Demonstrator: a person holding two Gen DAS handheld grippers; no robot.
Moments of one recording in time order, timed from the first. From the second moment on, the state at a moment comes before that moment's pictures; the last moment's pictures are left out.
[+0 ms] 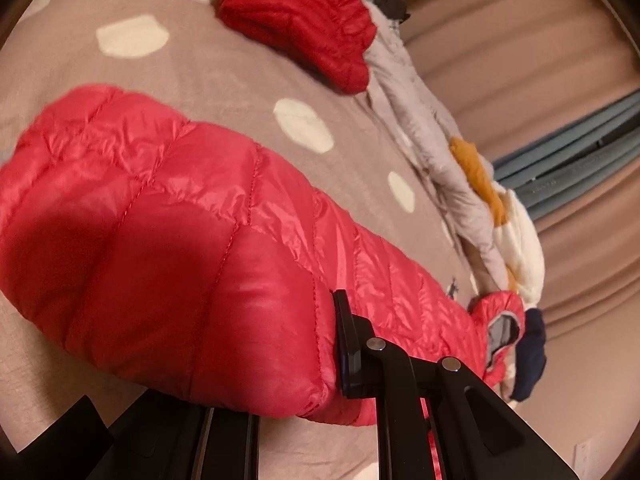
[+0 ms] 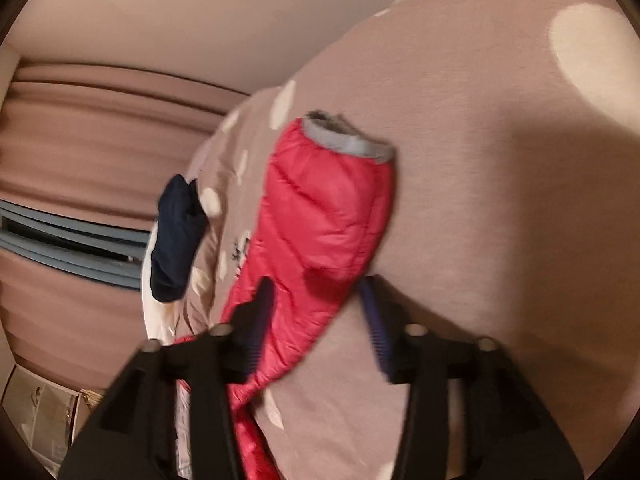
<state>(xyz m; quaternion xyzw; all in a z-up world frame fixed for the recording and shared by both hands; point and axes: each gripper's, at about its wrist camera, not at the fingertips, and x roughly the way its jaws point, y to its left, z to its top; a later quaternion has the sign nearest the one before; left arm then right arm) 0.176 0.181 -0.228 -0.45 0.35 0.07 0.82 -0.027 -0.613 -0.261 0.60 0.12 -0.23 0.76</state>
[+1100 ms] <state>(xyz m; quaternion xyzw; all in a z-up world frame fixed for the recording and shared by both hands) 0.149 0.166 -0.214 -0.38 0.38 0.11 0.84 -0.048 -0.616 -0.180 0.38 0.19 -0.37 0.83</state>
